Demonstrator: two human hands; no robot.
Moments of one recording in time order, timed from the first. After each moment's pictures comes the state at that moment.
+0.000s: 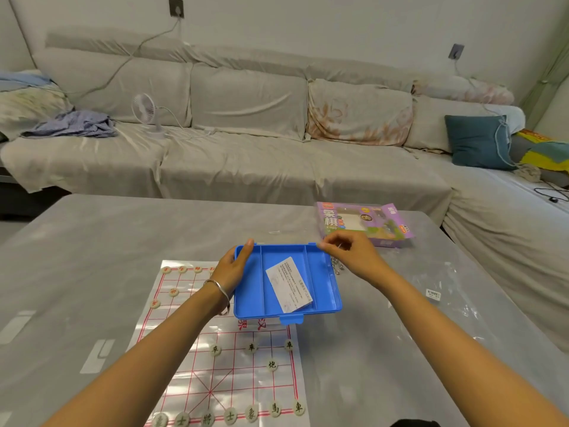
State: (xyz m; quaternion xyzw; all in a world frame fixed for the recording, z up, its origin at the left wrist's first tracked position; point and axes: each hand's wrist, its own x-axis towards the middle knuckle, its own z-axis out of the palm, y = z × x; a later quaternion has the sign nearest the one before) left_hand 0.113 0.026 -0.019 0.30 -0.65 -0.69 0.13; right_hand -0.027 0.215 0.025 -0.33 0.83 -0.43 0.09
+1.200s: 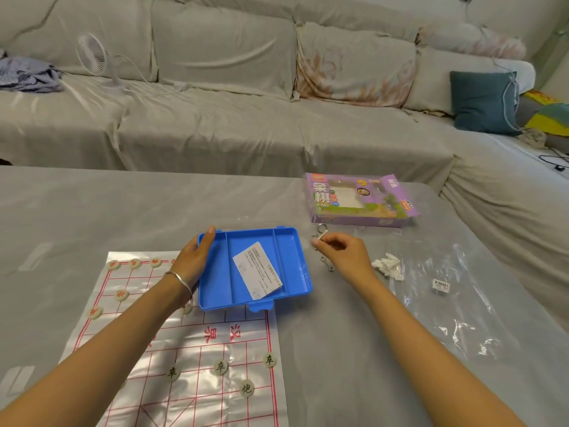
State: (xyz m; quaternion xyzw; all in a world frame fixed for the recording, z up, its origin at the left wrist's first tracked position) left_hand 0.054 -0.014 -0.073 0.35 -0.63 -0.68 0.12; right_hand -0.092 0.206 -0.070 -0.19 0.82 -0.54 0.08
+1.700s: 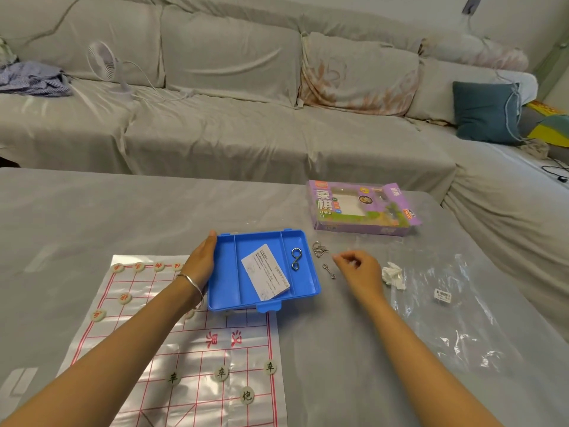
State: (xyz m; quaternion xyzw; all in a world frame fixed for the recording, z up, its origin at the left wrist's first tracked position) left_hand 0.047 0.001 -0.062 0.36 -0.60 -0.69 0.14; right_hand -0.106 0.226 -0.099 -0.13 0.87 -0.48 0.00
